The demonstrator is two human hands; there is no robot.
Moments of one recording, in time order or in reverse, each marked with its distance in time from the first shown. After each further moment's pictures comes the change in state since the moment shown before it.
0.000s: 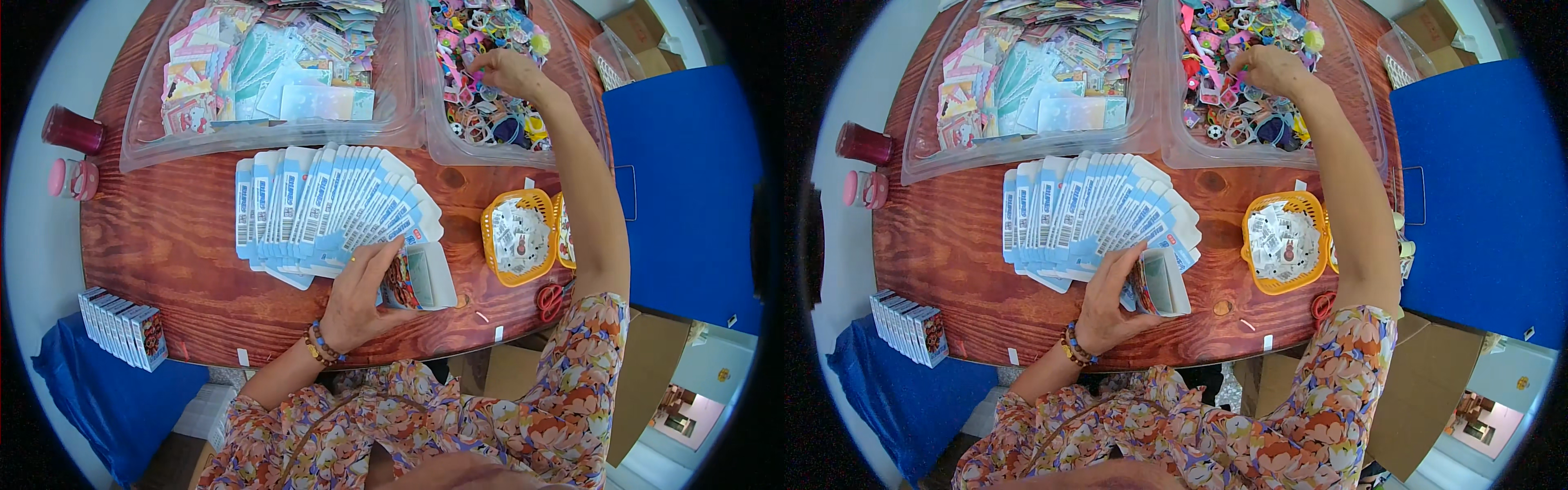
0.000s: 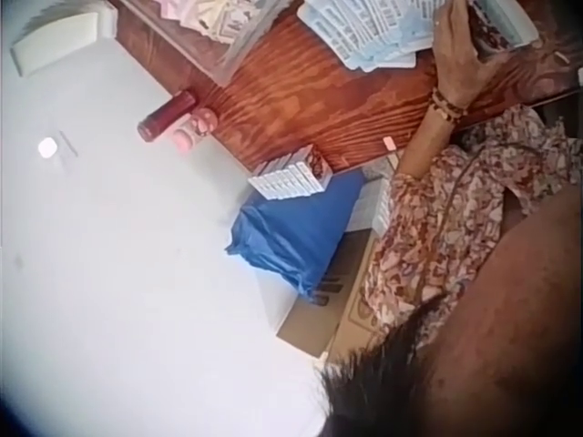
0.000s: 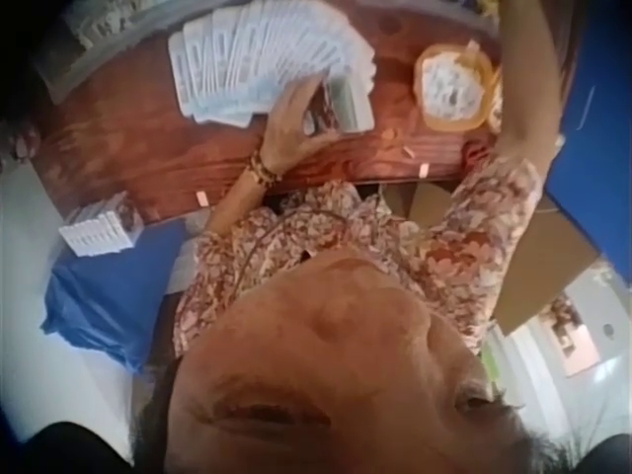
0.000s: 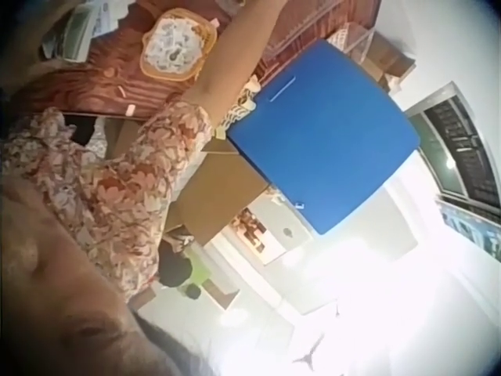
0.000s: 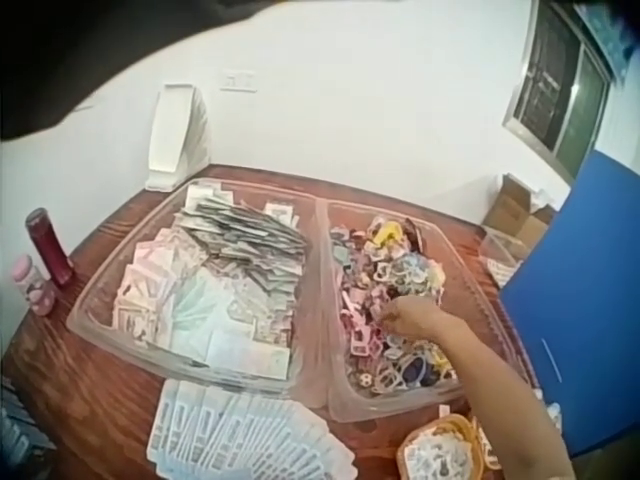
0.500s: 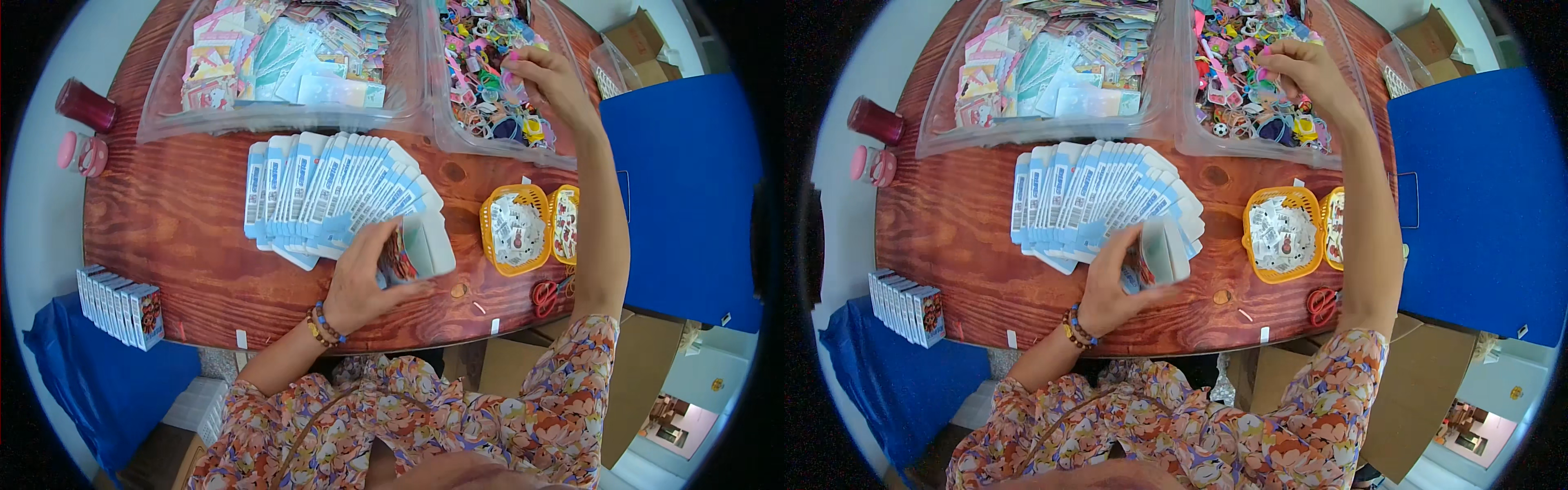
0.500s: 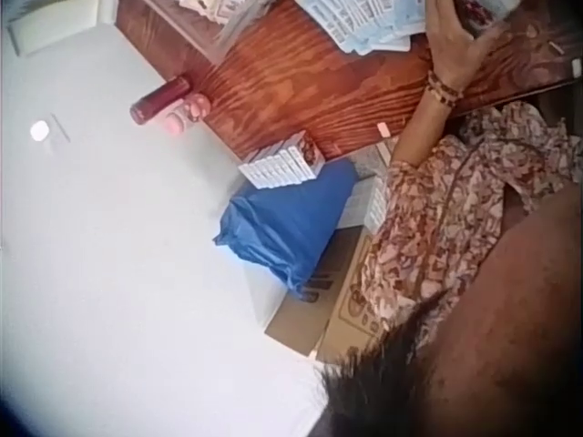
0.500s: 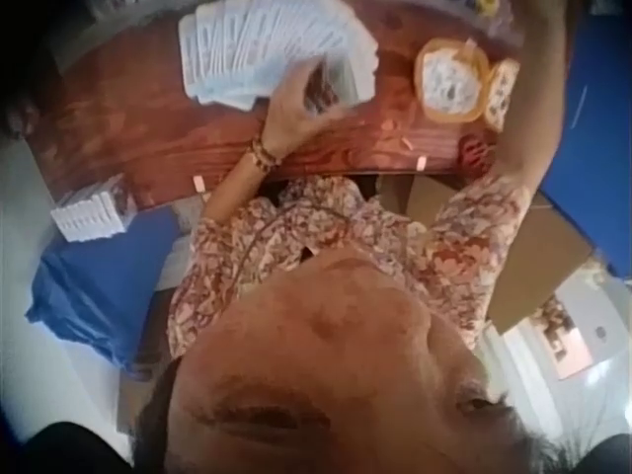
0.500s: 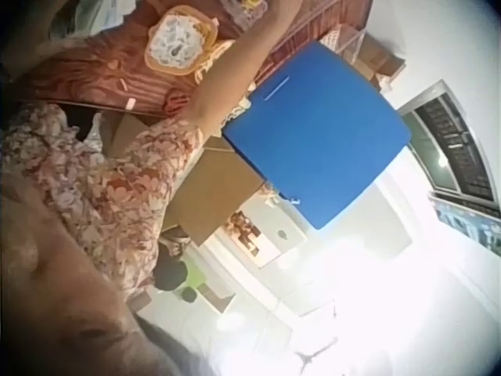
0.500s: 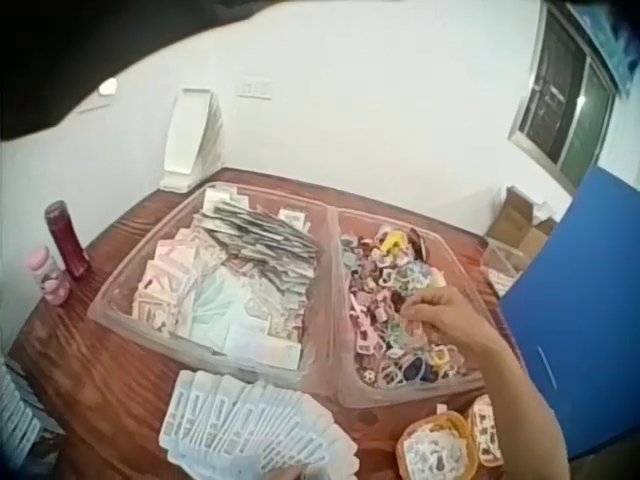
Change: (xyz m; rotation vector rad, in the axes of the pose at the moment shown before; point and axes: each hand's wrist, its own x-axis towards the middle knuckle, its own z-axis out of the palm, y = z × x) left_hand -0.002 0.006 0.003 -0.005 0.125 -0.019; right_hand -0.066 -0.052 -0.061 0.877 0.171 0.214
